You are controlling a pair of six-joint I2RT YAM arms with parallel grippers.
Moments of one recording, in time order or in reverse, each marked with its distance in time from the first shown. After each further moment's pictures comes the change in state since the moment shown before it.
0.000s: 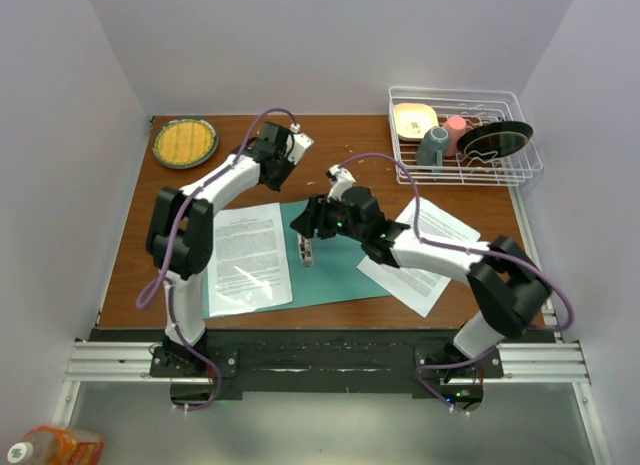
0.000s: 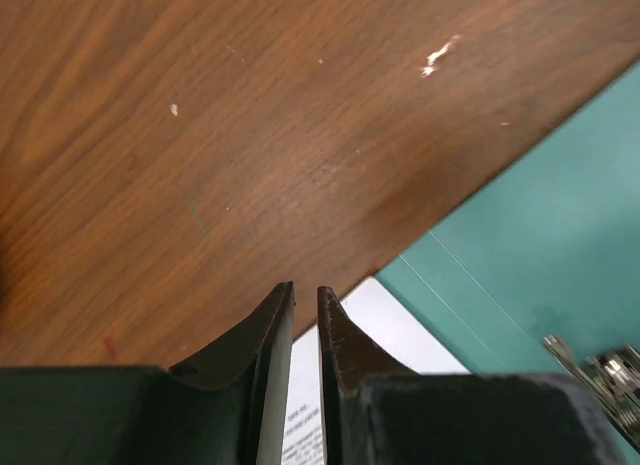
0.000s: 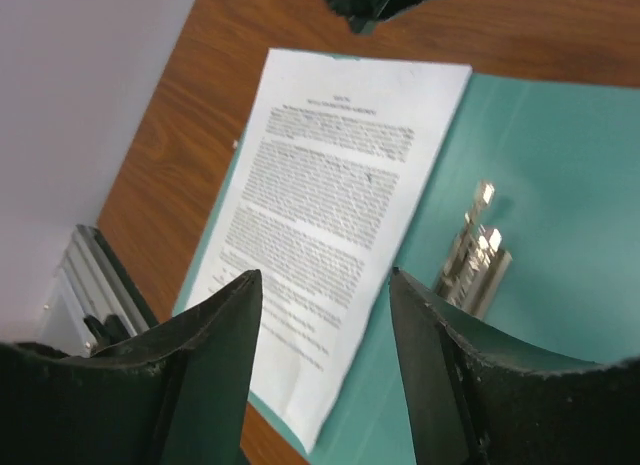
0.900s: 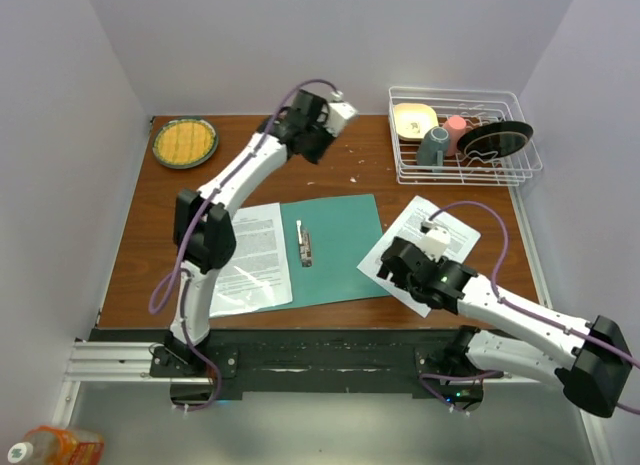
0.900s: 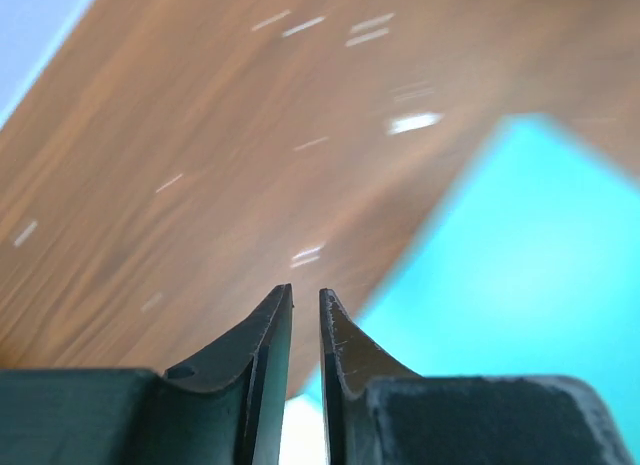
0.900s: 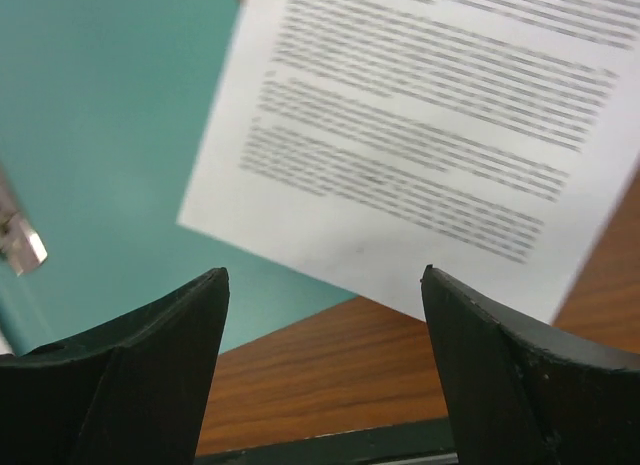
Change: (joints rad) left arm -0.120 0.183 0.519 -0.195 0.117 -0.021; right arm 0.095 -0.649 -0.312 -0.999 0.722 0.483
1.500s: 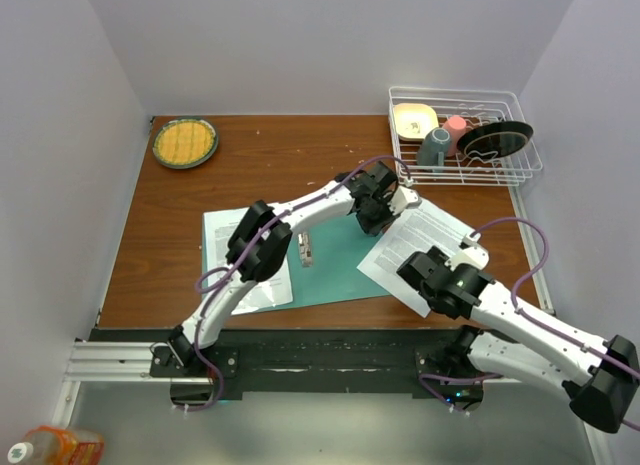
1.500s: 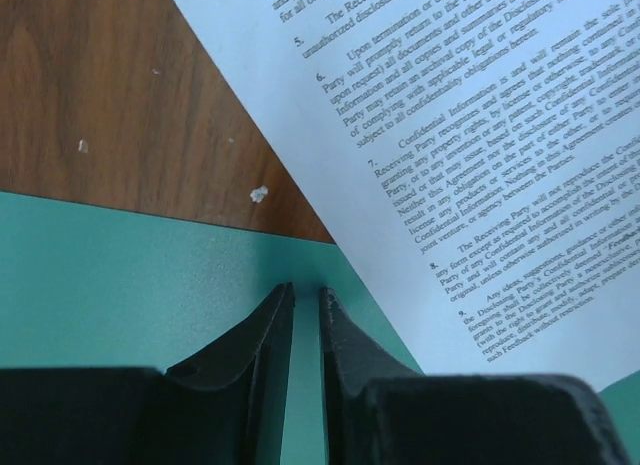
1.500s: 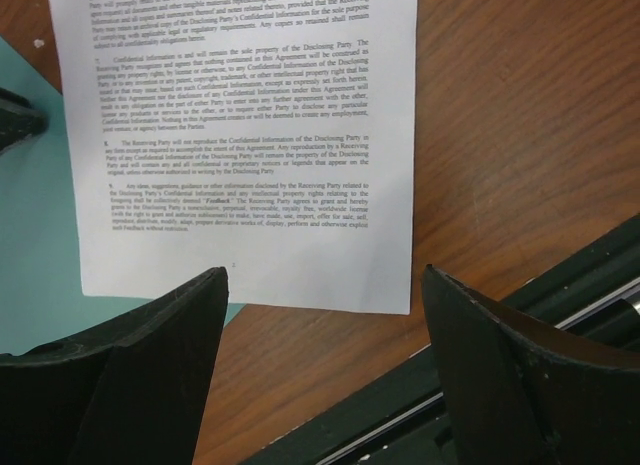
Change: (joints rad) left arm -0.339 0.282 0.023 -0.023 0.188 -0.008; right arm -0.042 -0.126 0.008 -0.425 0.109 0.393
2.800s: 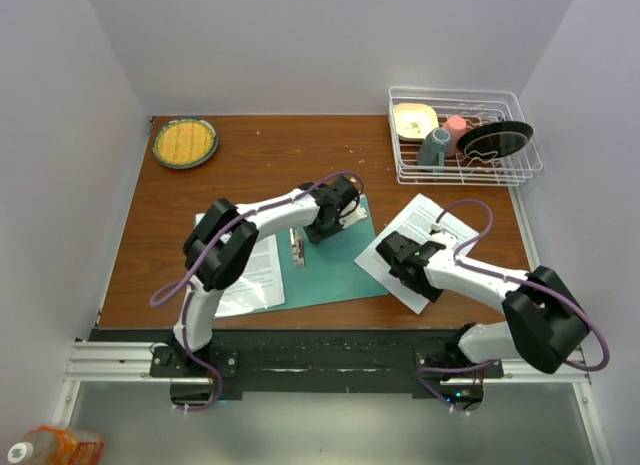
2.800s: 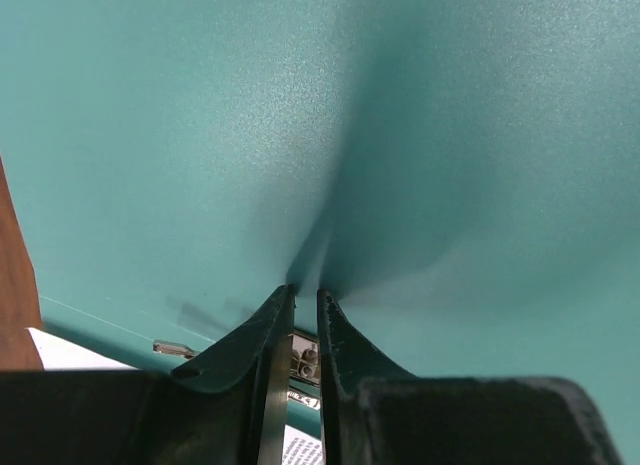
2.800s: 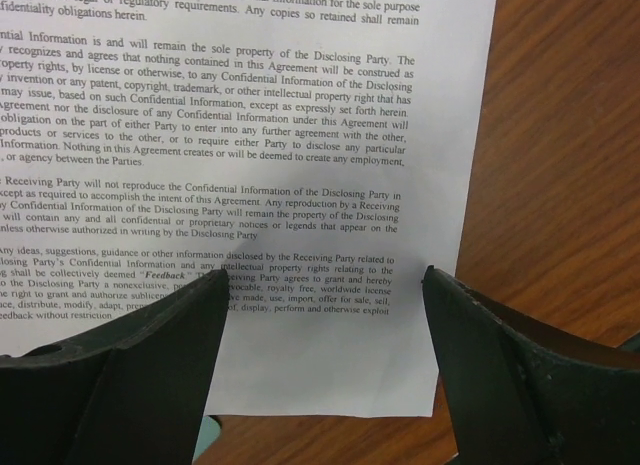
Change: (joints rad) left arm 0.072 -0.354 -0.572 -0.013 -0.402 0.040; right arm -0.158 0.473 -0.010 0.348 -0.061 -0.211
